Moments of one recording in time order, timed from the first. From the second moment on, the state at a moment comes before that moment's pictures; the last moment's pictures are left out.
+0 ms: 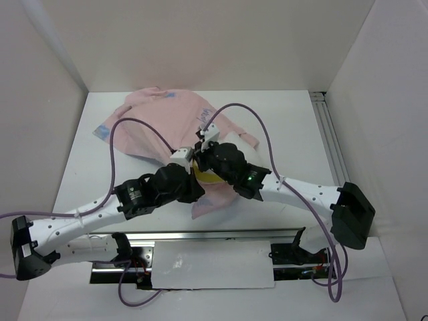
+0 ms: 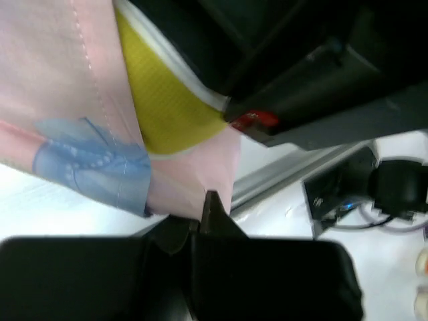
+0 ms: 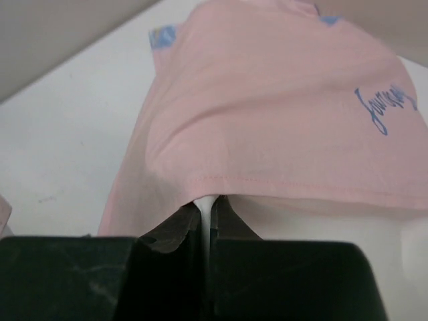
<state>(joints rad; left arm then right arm) -1.01 1.03 0.89 -0.49 -0.19 -0.81 0.99 1.42 0.99 0.24 0.27 0.12</state>
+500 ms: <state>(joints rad) -1.21 1.14 1.02 -0.58 -0.17 -0.76 0.86 1.41 0.83 0.20 0.08 0.20</state>
